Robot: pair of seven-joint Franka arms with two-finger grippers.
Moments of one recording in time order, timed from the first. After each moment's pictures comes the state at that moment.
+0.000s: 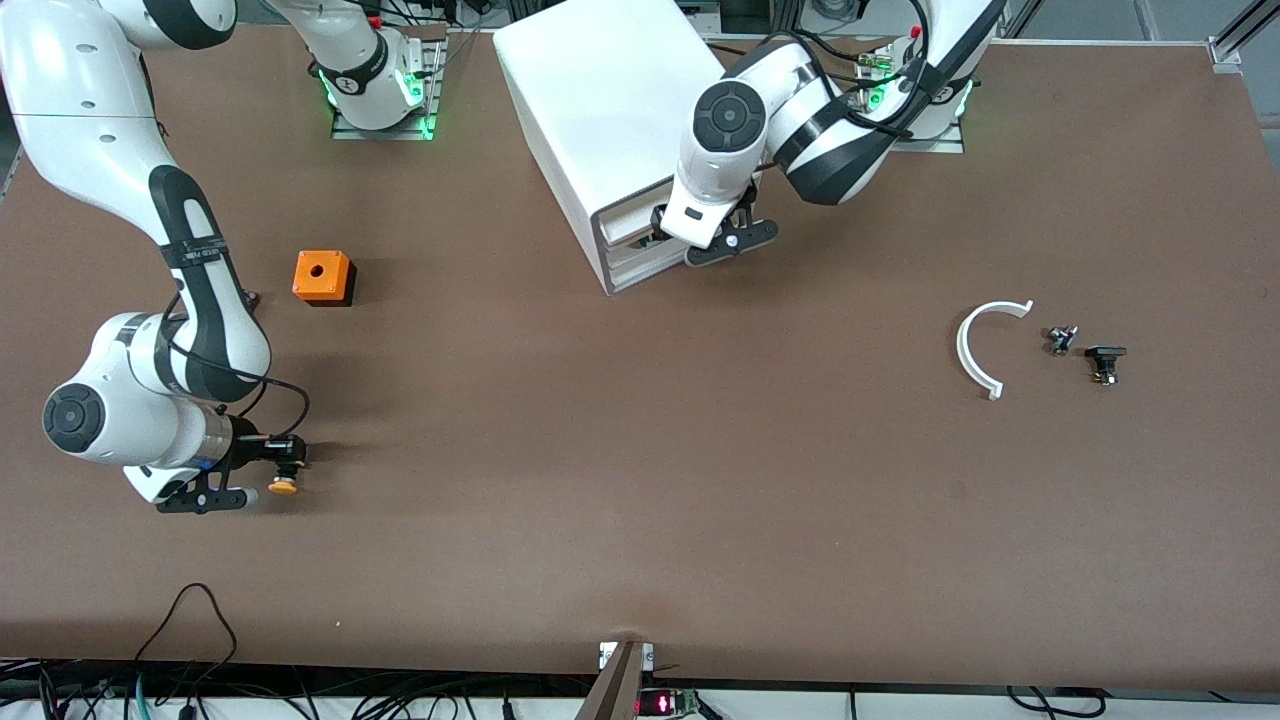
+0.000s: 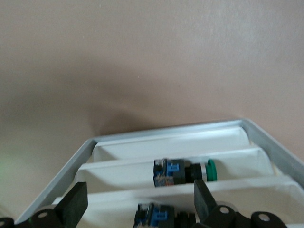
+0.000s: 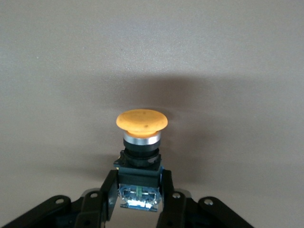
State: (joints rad) left arm -0.04 0.36 -0.82 -1.92 0.05 2.01 -1.25; right arm -0.13 0.79 0.09 -1.45 -0.01 2.18 -0.11
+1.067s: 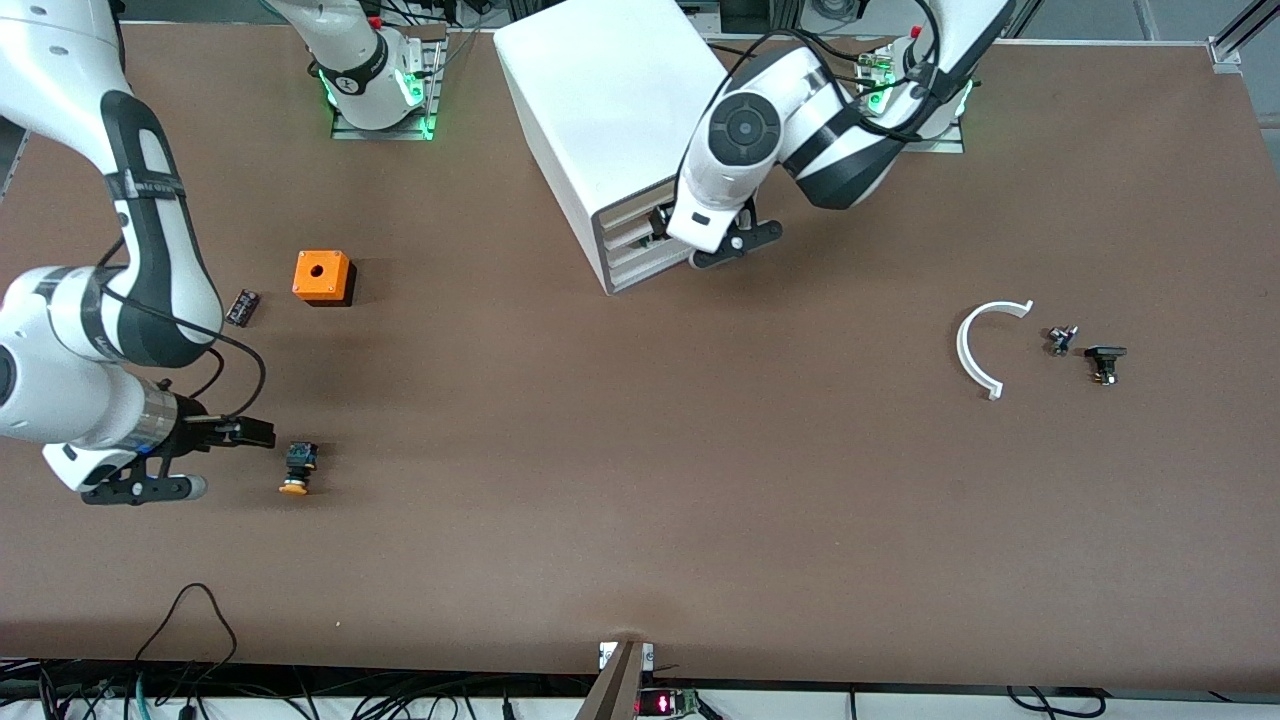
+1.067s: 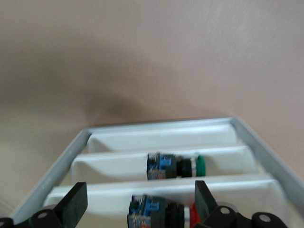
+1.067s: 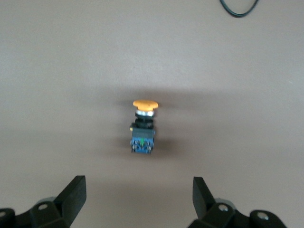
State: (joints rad) left arm 0.03 0.37 -0.83 -1.89 -0.02 2.01 -1.20; right arm -0.12 0.59 0.10 -1.44 -0.06 2.00 -0.06
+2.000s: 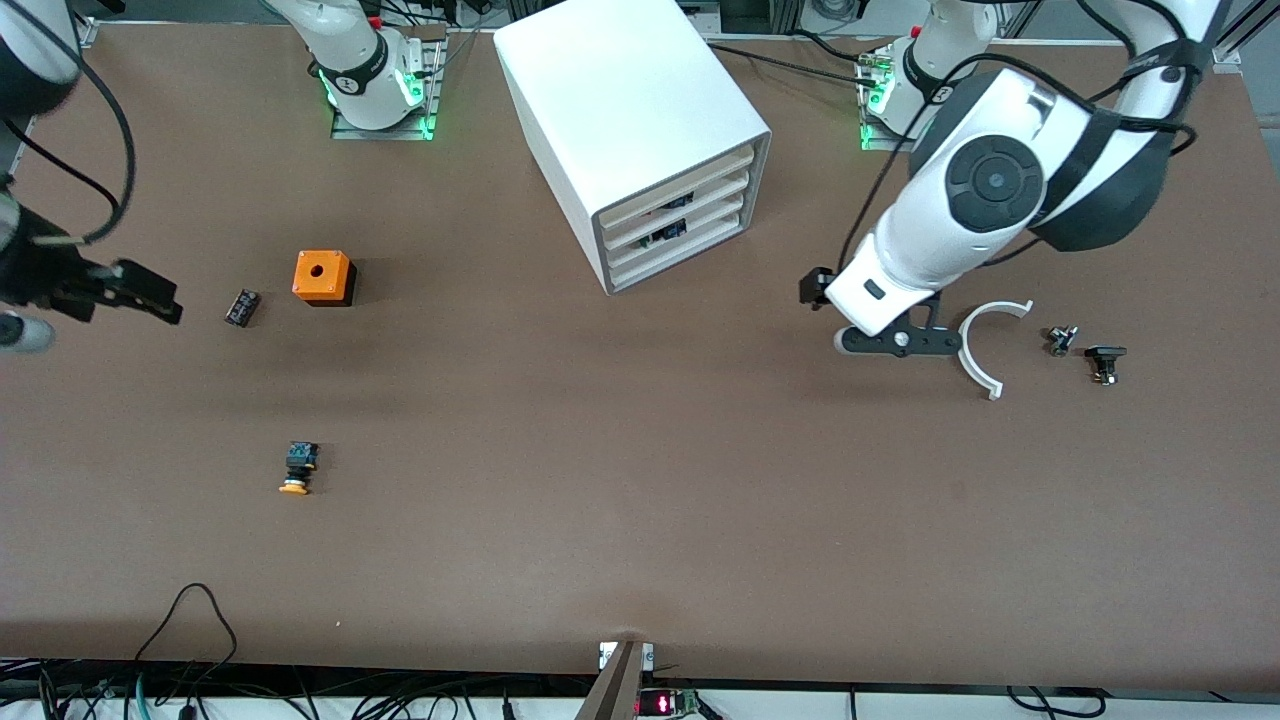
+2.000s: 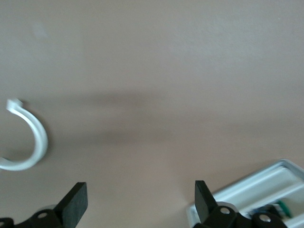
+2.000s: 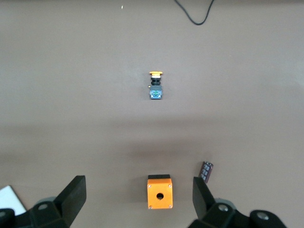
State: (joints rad) left arm 0.32 0.36 -0.83 -1.59 0.22 1.71 -0.47; right arm -0.09 0.14 0.12 -1.43 -0.04 1.62 0.08
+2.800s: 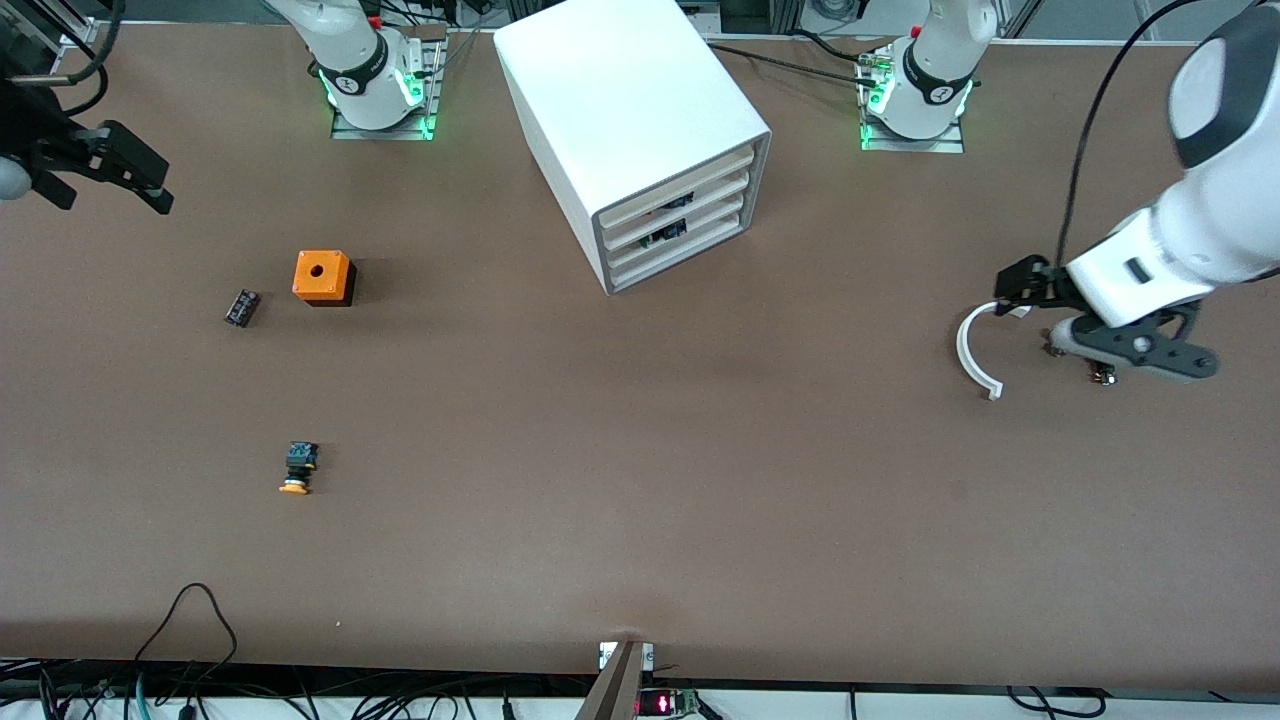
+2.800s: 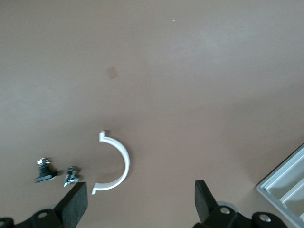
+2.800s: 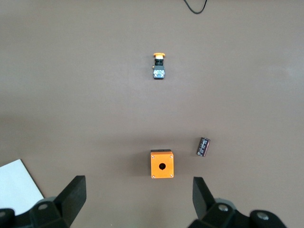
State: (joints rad) left arm 0.08 0.17 -0.18 -1.51 0.01 1.62 0.16; right arm -0.09 -0.11 0.16 -1.63 -0.04 1.59 0.10
